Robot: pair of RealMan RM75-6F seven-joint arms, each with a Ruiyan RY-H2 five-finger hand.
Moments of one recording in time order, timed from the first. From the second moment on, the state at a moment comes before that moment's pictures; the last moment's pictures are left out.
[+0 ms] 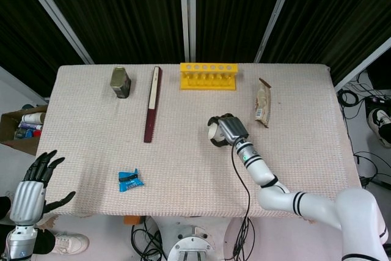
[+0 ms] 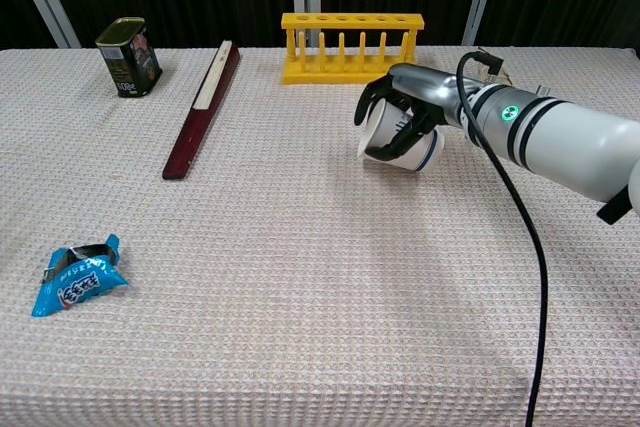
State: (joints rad) left arm 0.04 -1.35 0.03 -1.46 1.67 1.70 -0.13; right arm 0.86 -1.75 0.24 -1.24 -0.99 0.82 -0.09
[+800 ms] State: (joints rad) left arm 0.03 -1.35 0.03 -1.47 1.68 1.68 -0.11; right arm 0.76 -1.88 0.06 -0.77 -1.61 1.01 1.14
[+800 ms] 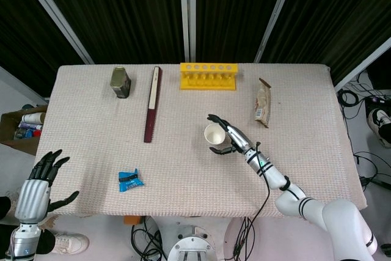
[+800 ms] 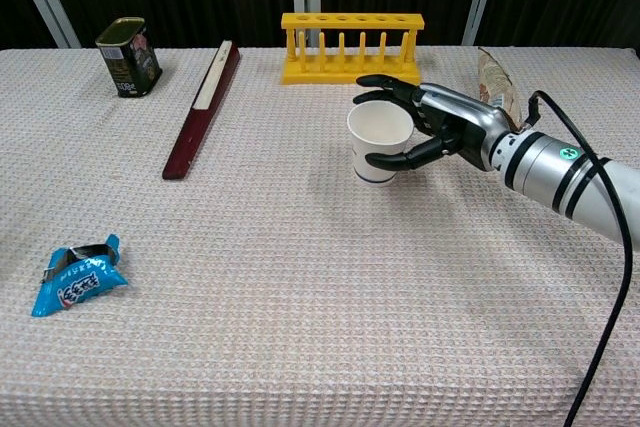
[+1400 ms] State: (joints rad) left arm 0.02 -1.34 0.00 -1.47 1.64 1.68 0.00; right arm 0.53 -1.49 0.02 -1.25 -1.54 1.26 0.33
